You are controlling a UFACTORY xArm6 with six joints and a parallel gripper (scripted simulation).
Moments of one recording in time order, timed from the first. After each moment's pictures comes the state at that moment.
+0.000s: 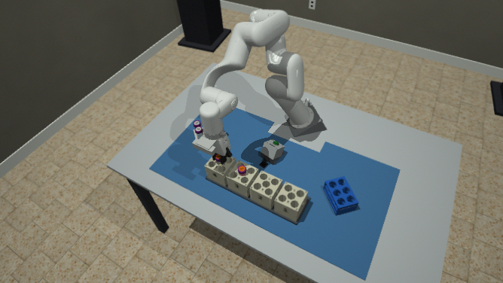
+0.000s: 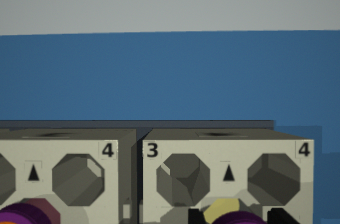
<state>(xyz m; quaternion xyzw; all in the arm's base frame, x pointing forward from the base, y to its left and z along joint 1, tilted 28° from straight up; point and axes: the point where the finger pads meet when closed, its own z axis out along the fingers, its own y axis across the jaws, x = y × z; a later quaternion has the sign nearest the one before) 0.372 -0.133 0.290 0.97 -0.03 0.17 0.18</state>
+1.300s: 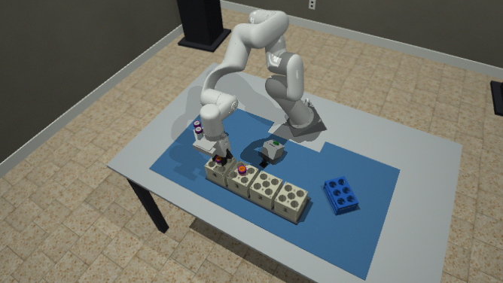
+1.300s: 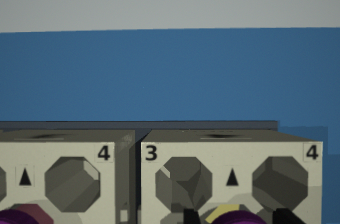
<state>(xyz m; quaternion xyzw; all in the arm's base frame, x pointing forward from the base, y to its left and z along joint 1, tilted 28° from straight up) 0.375 -0.136 0.281 0.97 -0.03 0.17 0.18</state>
